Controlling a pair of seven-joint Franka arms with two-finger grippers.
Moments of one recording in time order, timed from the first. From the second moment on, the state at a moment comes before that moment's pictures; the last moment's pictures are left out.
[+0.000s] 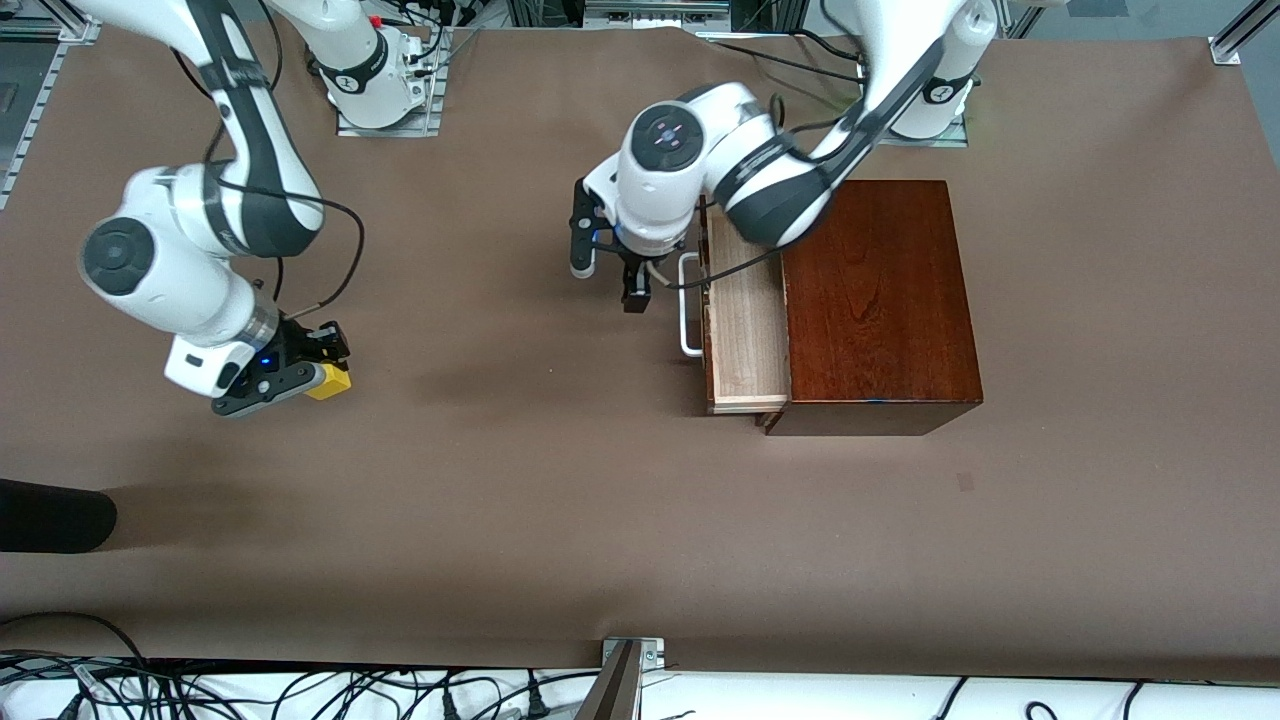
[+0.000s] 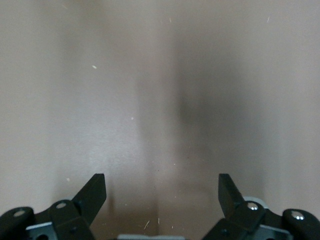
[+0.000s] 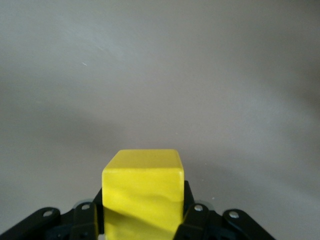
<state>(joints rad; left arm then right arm) -0.38 0.63 -0.54 -1.54 0.24 2.09 0.65 0.15 0.28 -0.05 -2.05 0.06 2.38 -0.33</state>
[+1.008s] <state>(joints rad) -0.27 0.64 -0.51 -1.52 0.26 1.63 0.66 0.14 0.38 -0.05 -2.22 0.06 2.59 -0.05</state>
